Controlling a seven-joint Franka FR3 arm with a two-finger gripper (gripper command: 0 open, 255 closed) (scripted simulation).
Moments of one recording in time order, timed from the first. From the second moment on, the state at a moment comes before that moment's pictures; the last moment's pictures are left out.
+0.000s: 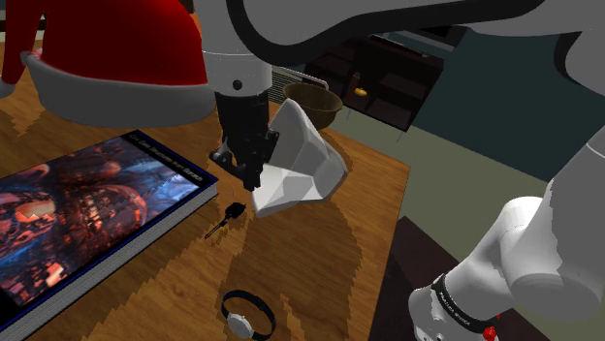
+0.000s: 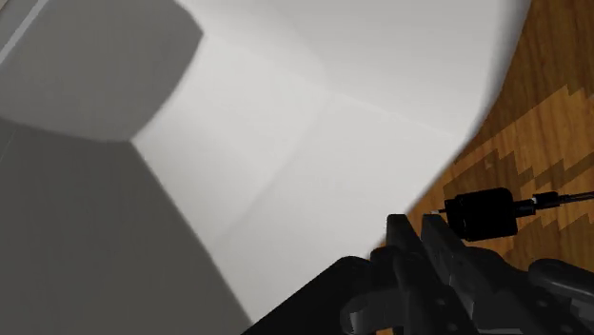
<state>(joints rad) 0.32 0.12 0.42 -1.81 0.03 1.70 0.49</state>
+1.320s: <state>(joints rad) 0.35 -0.03 0.47 -2.08 0.01 2.05 -0.17</state>
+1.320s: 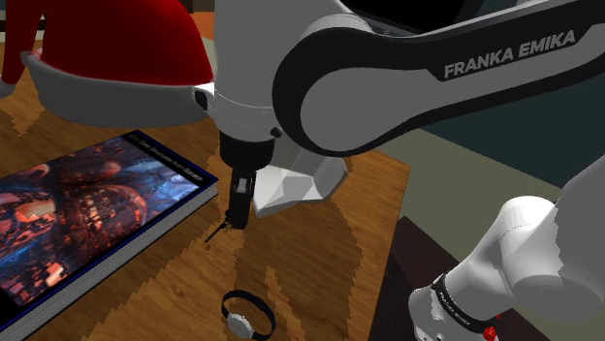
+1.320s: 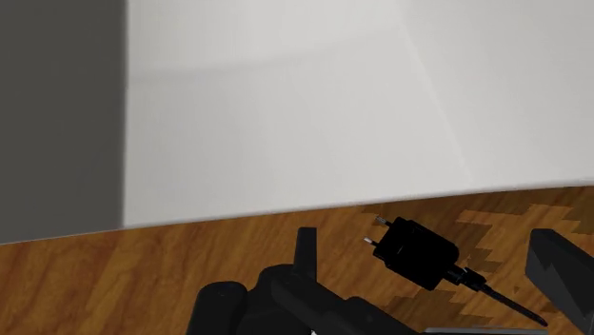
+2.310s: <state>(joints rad) 0.35 -0.02 0.47 -2.09 0.00 2.07 -0.16</state>
